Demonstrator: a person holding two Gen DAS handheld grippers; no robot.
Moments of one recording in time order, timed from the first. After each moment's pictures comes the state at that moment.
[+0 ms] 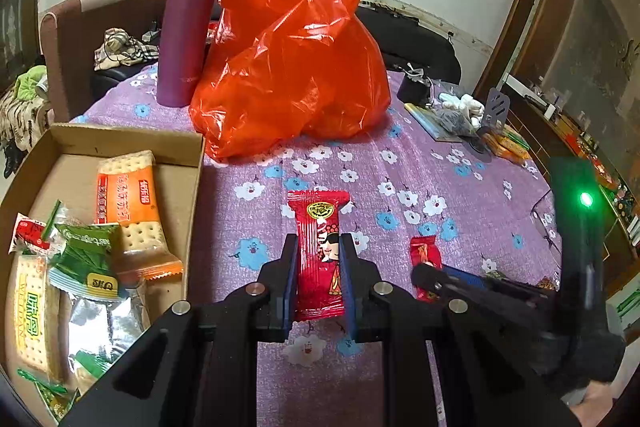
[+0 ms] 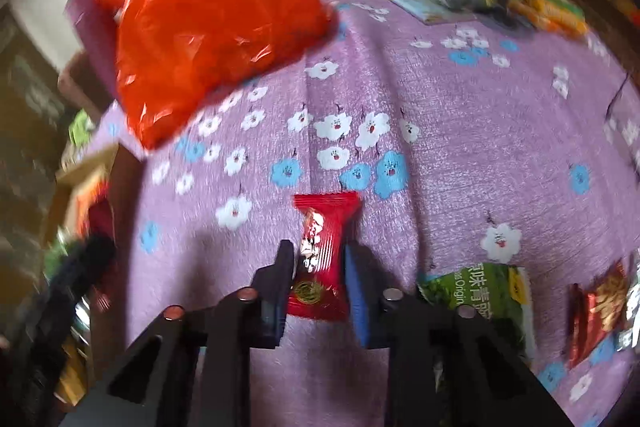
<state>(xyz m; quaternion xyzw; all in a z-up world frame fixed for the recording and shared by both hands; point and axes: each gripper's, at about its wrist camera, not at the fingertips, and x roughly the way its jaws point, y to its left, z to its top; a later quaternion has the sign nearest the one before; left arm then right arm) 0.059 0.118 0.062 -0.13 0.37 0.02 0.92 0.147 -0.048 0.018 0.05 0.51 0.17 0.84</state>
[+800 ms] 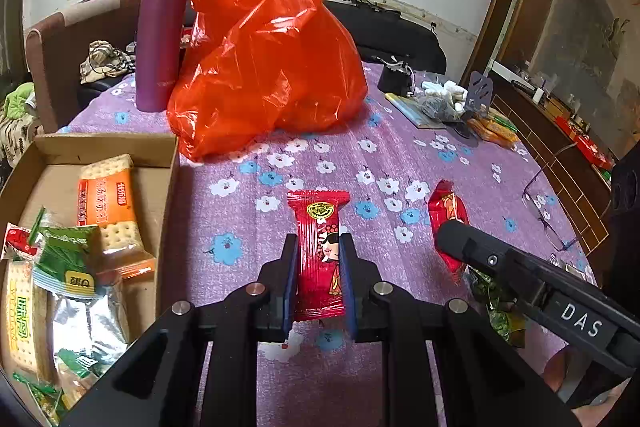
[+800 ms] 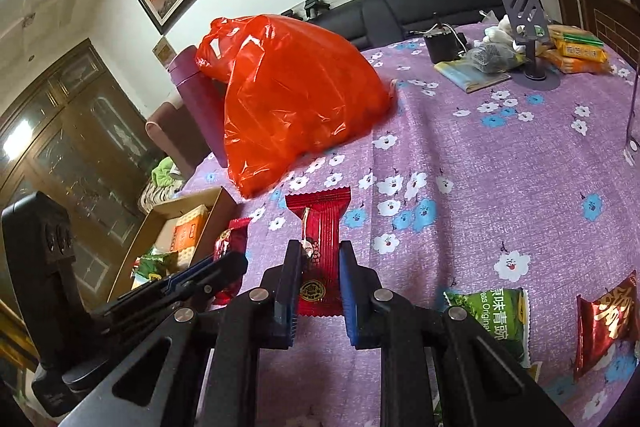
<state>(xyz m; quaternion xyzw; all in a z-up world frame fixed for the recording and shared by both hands) 0.059 0.099 0.058 -0.10 0.36 0.00 0.93 0.111 -0.081 0.054 0.14 0.38 0.29 0.86</state>
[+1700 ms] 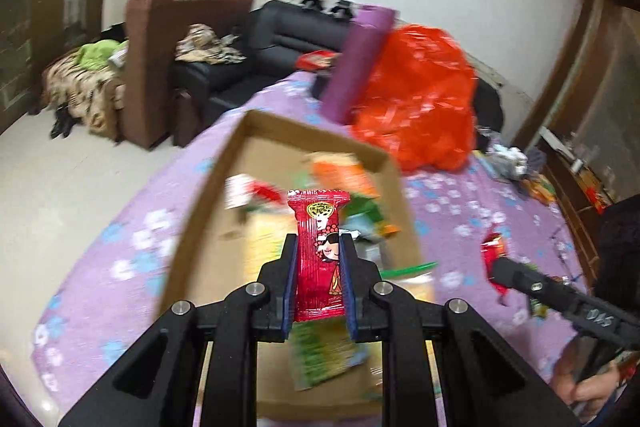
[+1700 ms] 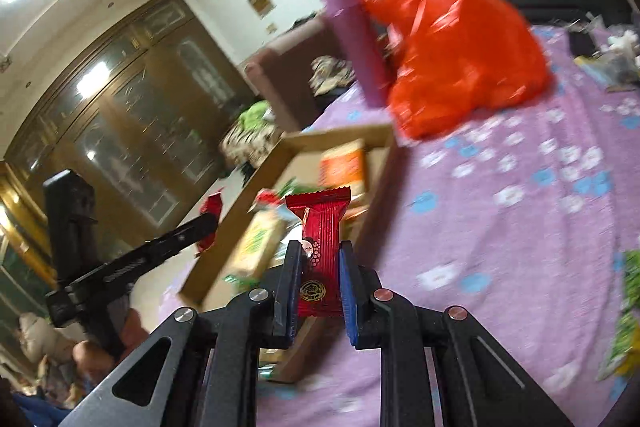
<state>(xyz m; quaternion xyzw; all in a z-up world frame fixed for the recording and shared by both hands) -0.090 0.270 0.088 -0.18 0.33 0.12 0.92 0.035 0.032 0.079 0.10 0.40 0.47 0.78</state>
